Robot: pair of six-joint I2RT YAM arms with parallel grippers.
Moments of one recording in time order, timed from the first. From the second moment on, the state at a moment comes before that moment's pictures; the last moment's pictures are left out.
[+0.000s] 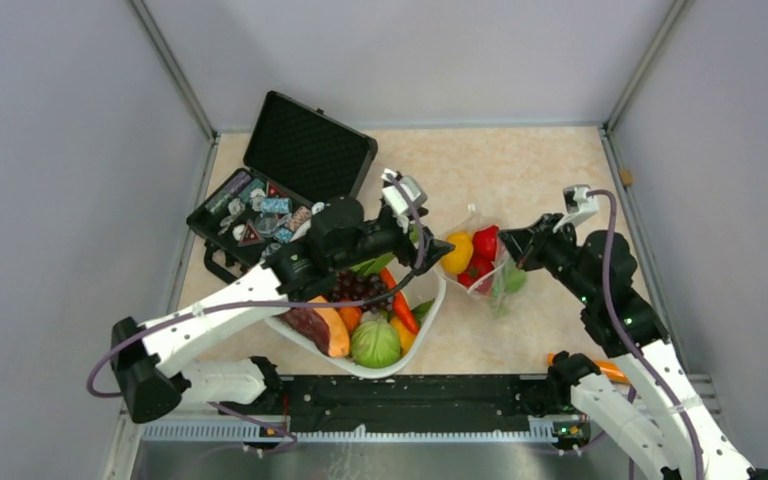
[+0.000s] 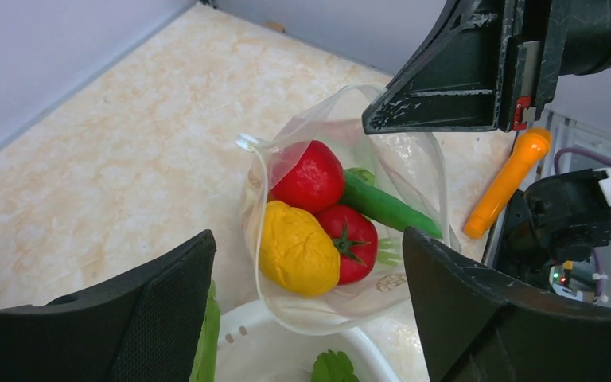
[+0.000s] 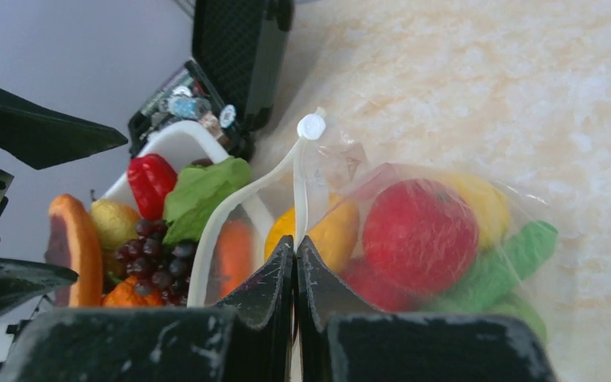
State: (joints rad) left arm -0.94 1.24 1.10 0.00 0.18 -0.06; right arm 0.40 0.60 0.73 -0.32 -0.13 0.49
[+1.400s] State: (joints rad) left arm -0.92 1.07 0.95 -0.41 0.15 0.03; right arm 0.40 0.65 0.77 -0.37 -0.07 0.49
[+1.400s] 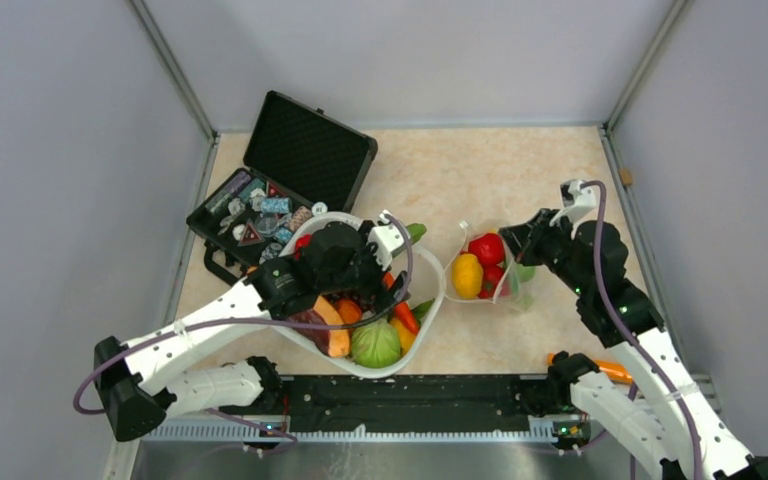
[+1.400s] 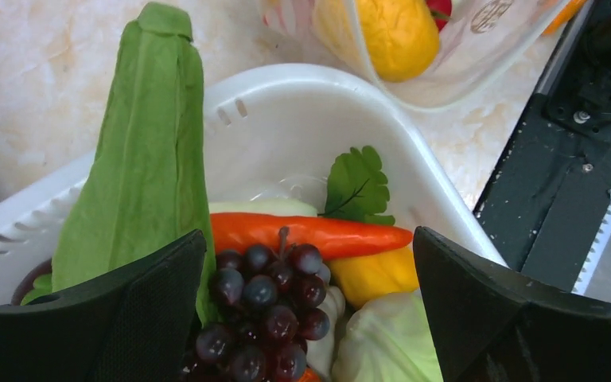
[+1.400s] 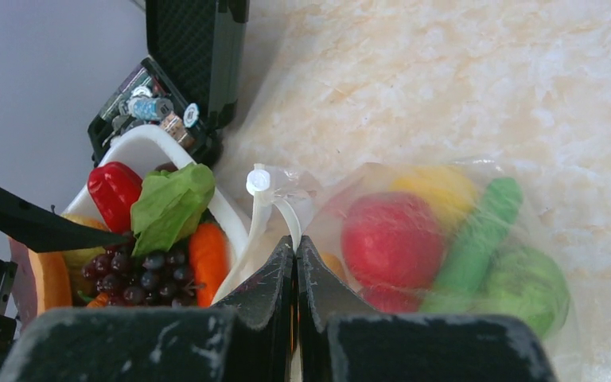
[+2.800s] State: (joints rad) left arm -0.92 1.24 1.19 -1.07 0.05 -0.08; right arm 0.40 0.64 0.77 -0.36 -0.05 0.51
